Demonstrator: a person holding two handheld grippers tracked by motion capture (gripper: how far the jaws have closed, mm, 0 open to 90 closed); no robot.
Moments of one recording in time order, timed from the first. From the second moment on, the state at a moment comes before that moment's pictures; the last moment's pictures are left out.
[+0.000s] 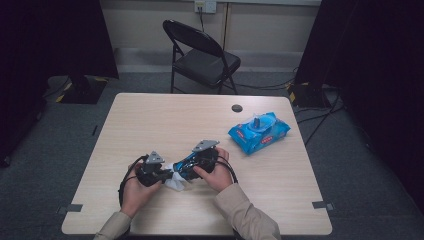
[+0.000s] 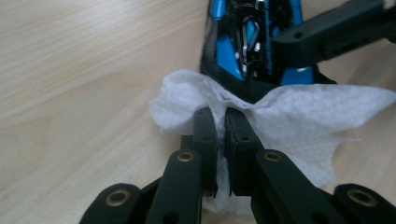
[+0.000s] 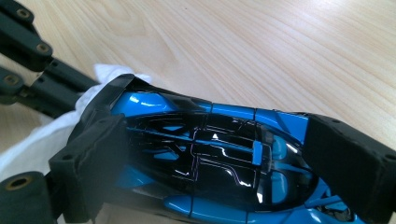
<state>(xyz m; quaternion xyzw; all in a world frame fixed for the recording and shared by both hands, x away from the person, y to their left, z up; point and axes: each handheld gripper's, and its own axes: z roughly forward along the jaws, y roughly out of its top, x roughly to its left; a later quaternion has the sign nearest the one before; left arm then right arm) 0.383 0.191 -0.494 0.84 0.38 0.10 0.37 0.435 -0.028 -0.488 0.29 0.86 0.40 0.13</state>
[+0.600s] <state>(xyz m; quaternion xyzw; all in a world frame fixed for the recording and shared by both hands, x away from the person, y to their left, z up) 0.362 0.162 -0.493 0.86 0.35 0.06 0.37 0.436 -0.028 -0.488 0.29 0.86 0.40 0.13</state>
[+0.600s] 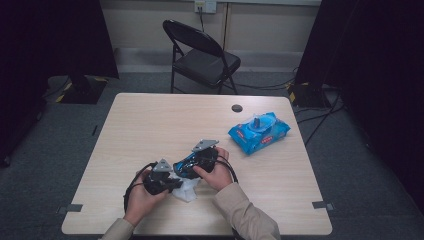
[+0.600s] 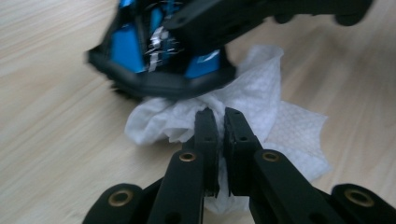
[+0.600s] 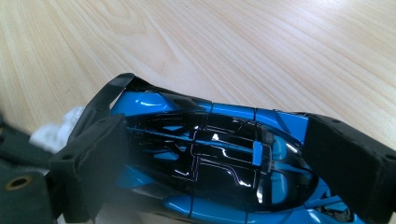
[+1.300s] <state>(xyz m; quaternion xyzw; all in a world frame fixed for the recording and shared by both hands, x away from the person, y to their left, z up) 0.350 0.180 -0.470 0.86 0.33 0.04 0.39 0.436 -0.028 -0.487 0.29 0.86 0.40 0.12</state>
